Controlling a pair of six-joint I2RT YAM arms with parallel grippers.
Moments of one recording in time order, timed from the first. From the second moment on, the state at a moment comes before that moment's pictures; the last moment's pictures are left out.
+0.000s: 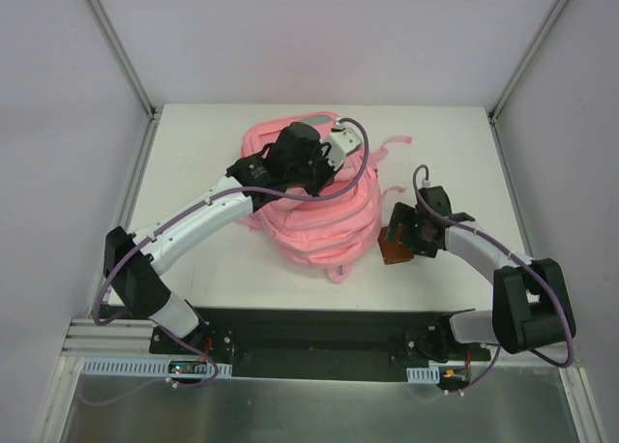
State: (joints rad) left arm -0.81 1.55 1.49 -0.53 0.07 0.15; right arm 0.24 1.33 0.65 -0.40 -0.07 0.56
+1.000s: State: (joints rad) left arm -0.76 1.51 1.47 -0.53 0.10 0.13; right arm 0.38 1.37 0.79 -0.59 0.07 0.56
